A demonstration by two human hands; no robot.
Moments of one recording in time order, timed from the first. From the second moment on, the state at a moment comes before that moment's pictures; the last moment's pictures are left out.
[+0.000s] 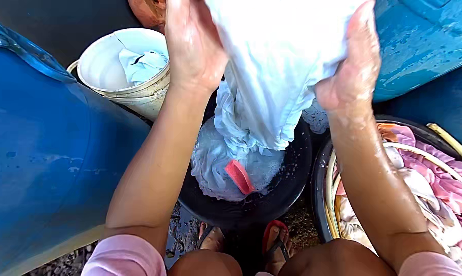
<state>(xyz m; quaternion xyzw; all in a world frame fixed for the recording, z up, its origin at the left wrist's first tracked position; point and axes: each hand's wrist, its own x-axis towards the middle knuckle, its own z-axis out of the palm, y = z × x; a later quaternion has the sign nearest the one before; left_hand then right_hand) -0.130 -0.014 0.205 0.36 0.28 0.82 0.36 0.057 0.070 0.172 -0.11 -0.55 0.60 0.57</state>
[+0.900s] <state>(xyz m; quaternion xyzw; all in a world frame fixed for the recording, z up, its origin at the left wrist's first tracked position) -0.025 -0.106 -0.051 0.67 0.60 -0.06 0.44 0.045 0.053 -0.004 -0.45 -0.51 0.68 0.27</state>
